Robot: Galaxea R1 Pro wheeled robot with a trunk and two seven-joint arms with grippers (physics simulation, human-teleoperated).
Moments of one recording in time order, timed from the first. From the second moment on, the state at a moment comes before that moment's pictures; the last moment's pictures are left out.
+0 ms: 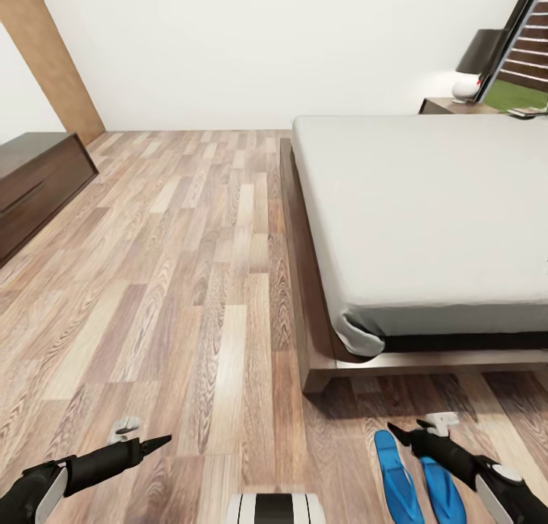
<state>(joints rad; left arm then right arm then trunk) -0.46 0.31 0.26 -0.48 0.11 0.35 -1.02 -0.41 -0.34 -0.03 -0.55 -0.26 -0.05 0.61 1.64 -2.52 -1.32</state>
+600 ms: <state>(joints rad) -0.46 0.31 0.26 -0.48 0.11 0.35 -1.02 -0.41 -0.42 -0.04 -0.29 -0.39 0.04 1.04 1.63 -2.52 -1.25</state>
